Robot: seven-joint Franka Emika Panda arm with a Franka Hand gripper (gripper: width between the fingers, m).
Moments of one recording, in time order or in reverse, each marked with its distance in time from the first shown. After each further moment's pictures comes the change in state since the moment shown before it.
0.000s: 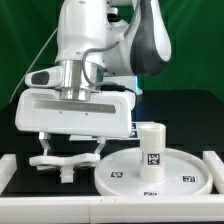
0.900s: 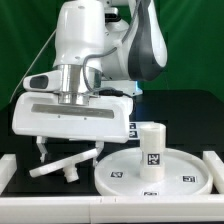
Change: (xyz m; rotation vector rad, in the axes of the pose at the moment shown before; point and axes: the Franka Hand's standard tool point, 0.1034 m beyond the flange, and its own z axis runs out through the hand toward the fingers) arm -0.003 0.002 0.008 -0.001 0.005 -0.079
